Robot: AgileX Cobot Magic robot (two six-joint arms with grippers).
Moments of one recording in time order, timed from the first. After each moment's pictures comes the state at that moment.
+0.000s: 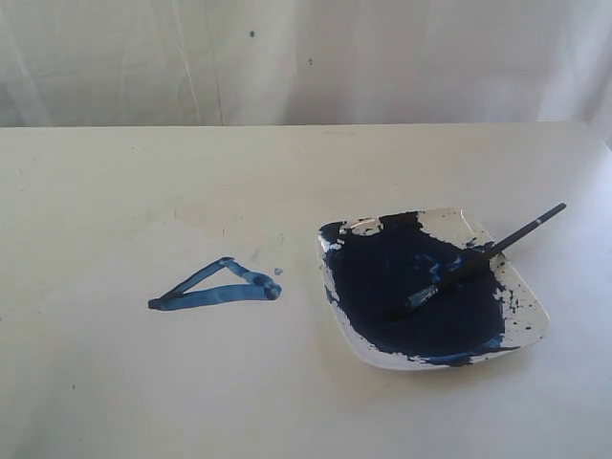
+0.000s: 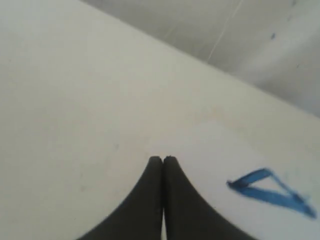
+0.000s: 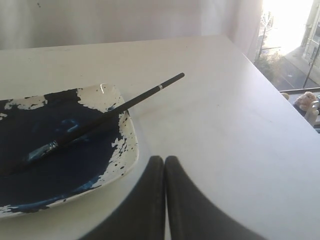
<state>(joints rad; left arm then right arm) -0.01 0.00 -0.02 0.08 0.36 -0.56 0.08 0.01 -0.01 0.00 0.34 0.00</state>
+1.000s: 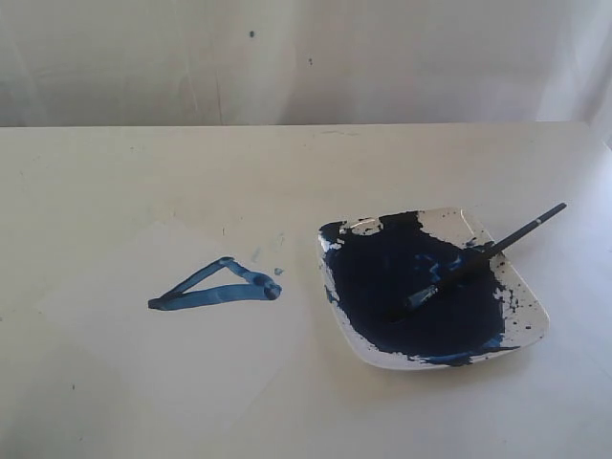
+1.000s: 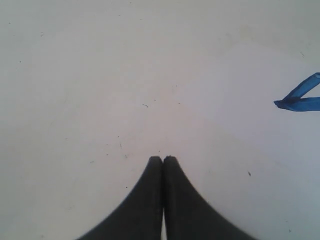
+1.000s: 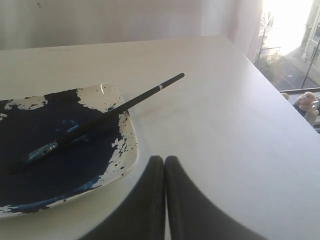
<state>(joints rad) 0.03 0.00 0.02 -0.06 0.45 -0.01 0.08 0.01 -0.01 0.00 0.34 0.00</state>
